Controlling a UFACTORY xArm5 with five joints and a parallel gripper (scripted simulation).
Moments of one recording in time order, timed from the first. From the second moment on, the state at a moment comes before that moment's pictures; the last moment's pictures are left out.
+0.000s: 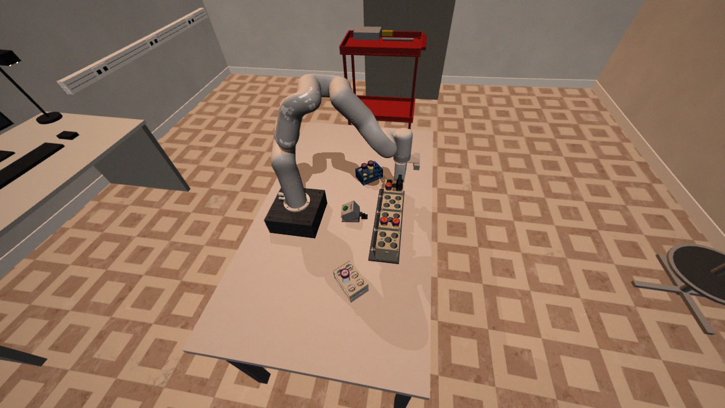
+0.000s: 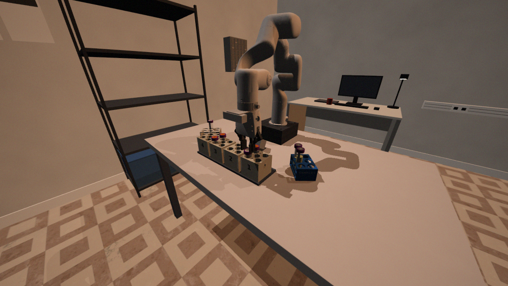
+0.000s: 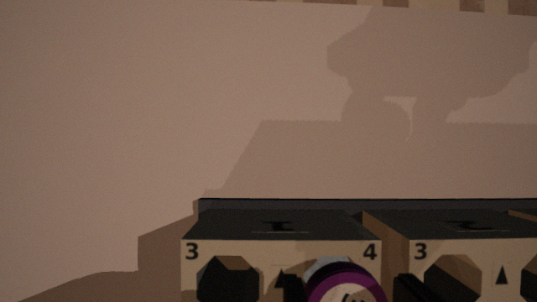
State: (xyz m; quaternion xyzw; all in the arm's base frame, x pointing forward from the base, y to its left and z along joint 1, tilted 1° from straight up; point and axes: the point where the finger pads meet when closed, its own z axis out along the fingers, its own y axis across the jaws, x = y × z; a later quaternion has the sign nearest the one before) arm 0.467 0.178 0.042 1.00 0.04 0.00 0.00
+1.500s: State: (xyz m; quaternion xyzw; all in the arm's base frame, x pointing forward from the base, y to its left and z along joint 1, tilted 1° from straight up) arm 0.467 0.178 0.120 1.00 0.04 0.00 0.00
